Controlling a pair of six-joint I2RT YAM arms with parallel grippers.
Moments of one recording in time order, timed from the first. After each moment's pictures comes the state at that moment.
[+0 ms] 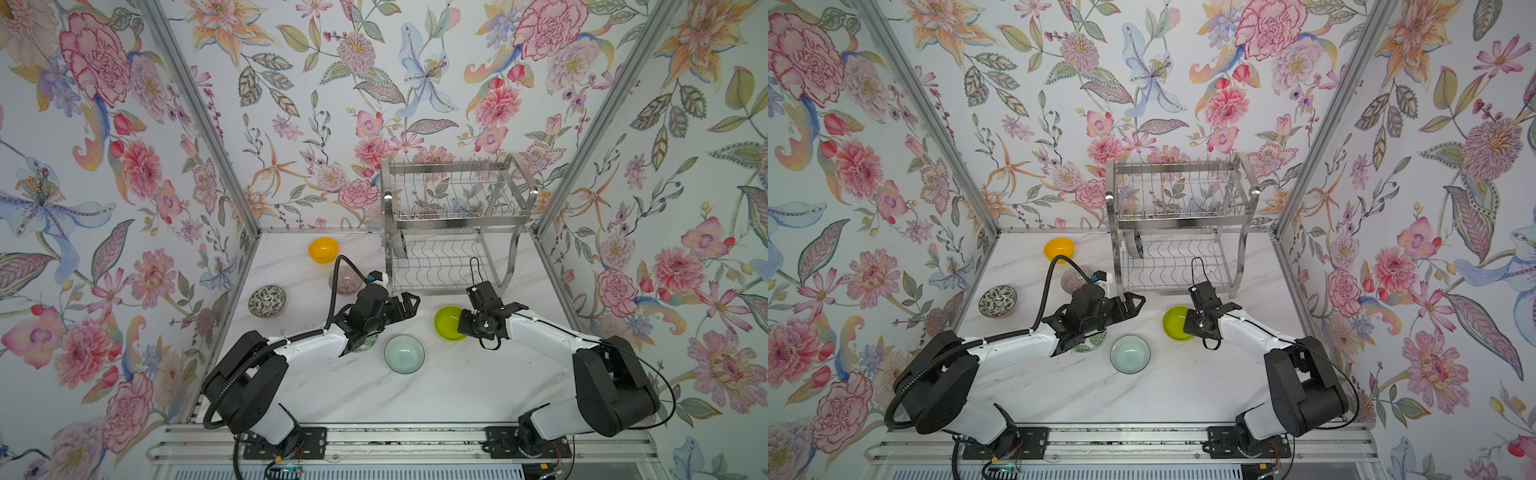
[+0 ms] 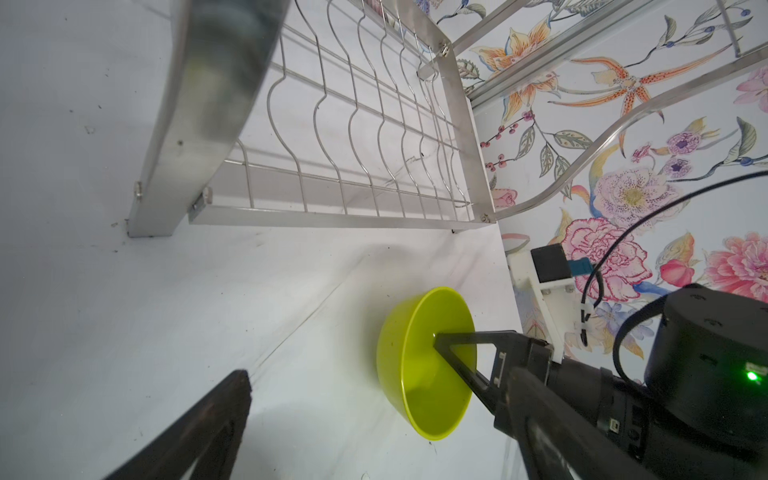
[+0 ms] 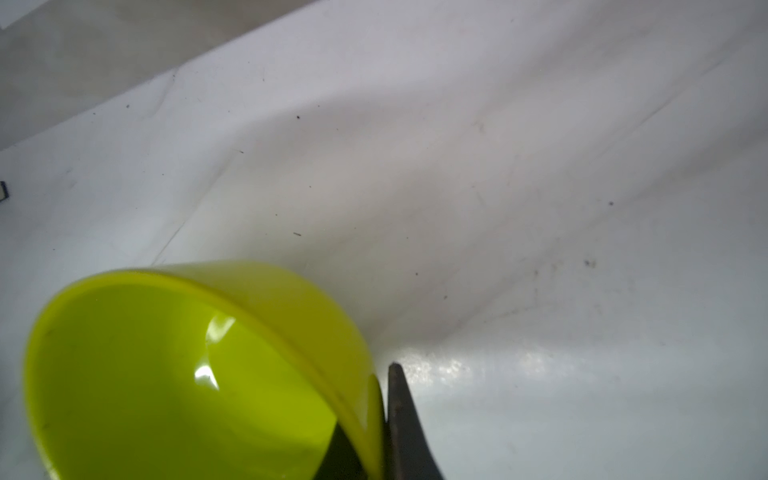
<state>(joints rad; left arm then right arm) -0.75 1.55 0.84 0.23 0.07 -0.89 0.41 1.44 0.79 -0.46 0.05 0.59</state>
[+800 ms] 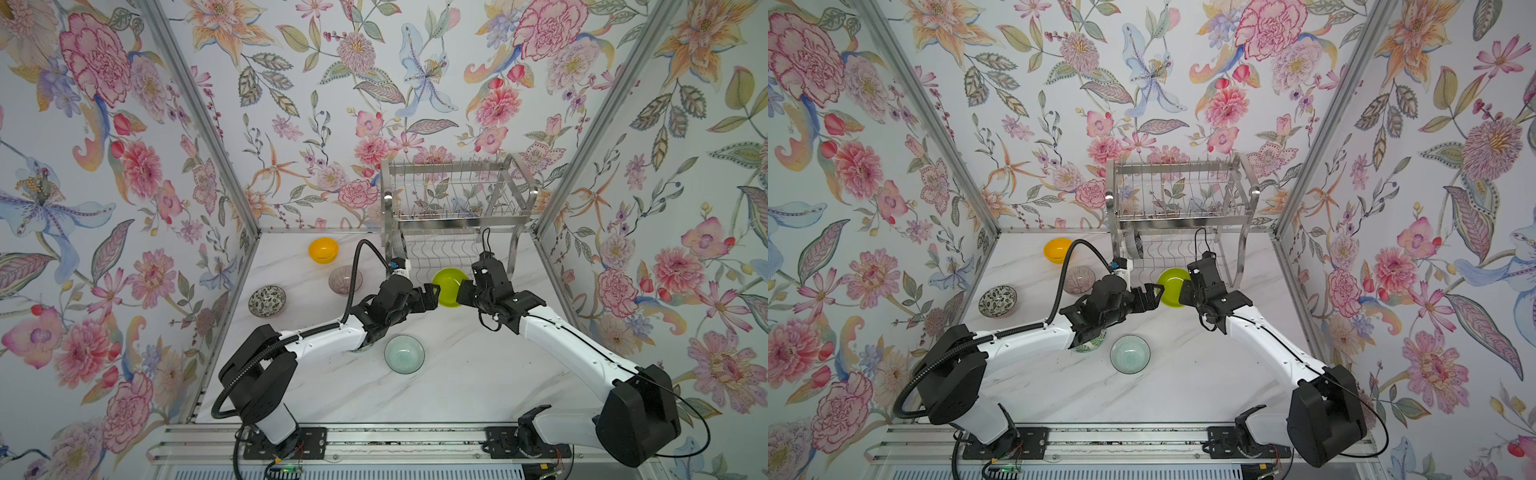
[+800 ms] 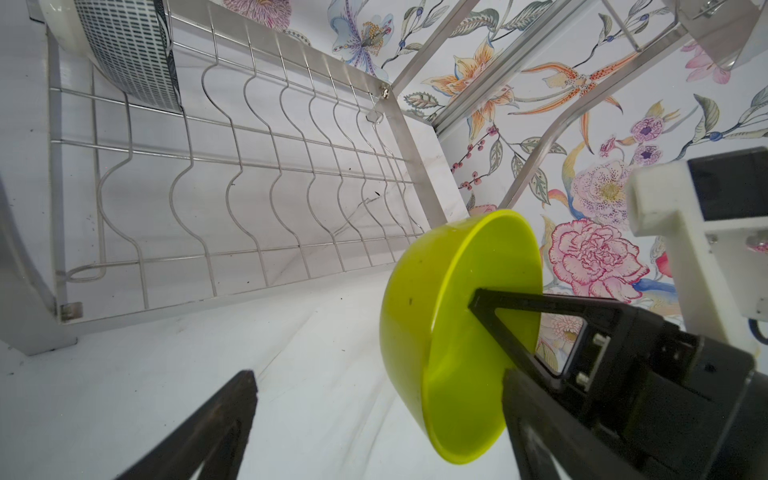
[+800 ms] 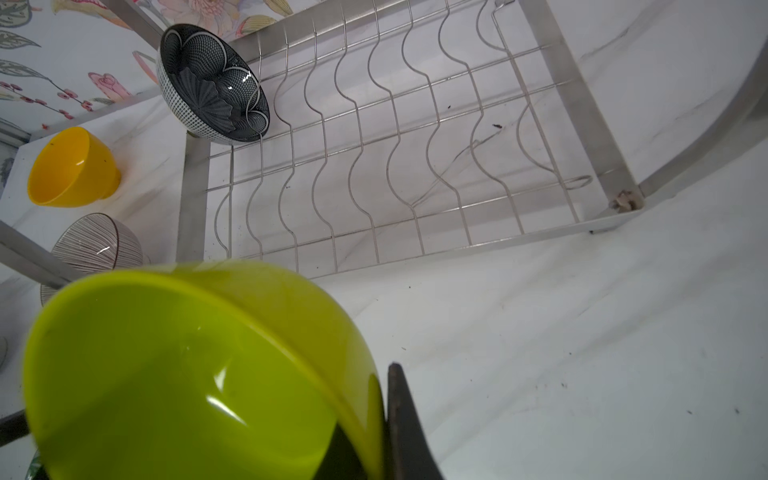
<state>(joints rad) -0.86 1.64 1.05 0.19 -0.10 -0.77 0.47 1.34 1.00 -0.43 0.19 0.55</state>
